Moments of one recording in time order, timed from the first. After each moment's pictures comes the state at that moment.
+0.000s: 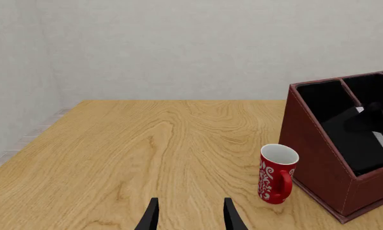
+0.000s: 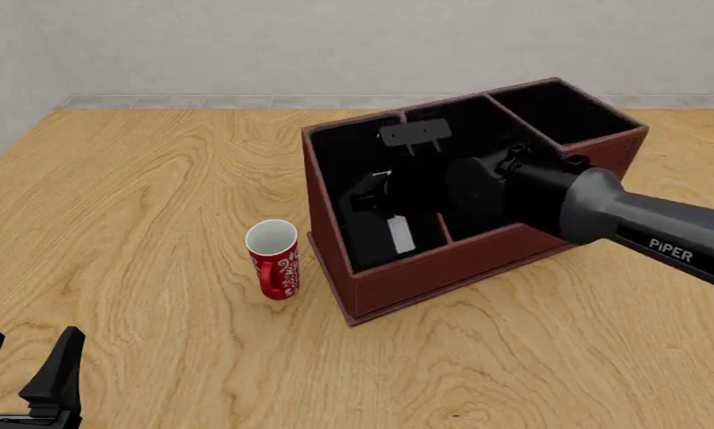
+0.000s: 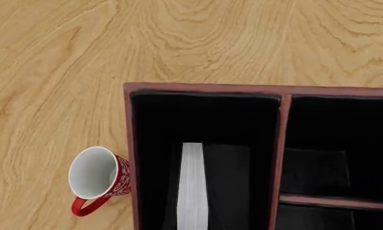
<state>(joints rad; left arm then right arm) 0.00 0.00 0.00 0.00 0.00 0.58 1.72 -1.33 0.39 0.16</state>
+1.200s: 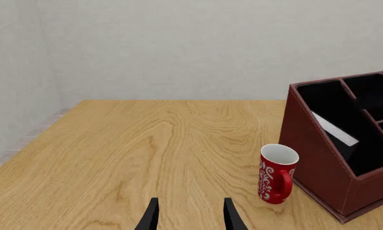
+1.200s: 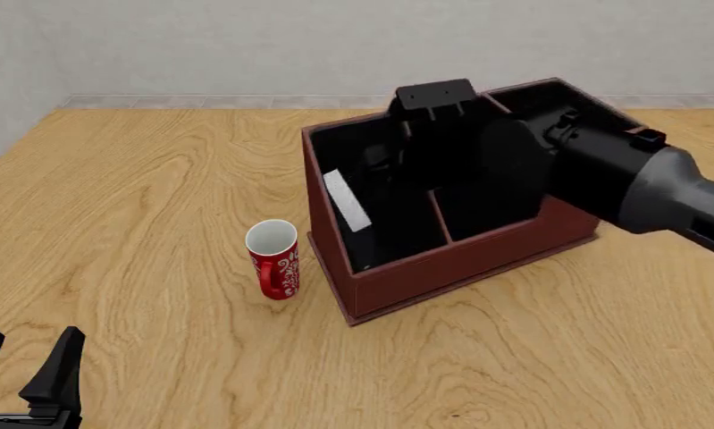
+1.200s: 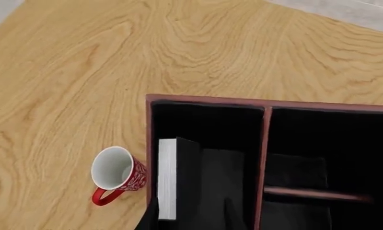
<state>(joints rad) 0.00 0.00 0.00 0.00 0.00 0.58 1.61 -1.38 0.49 0.13</state>
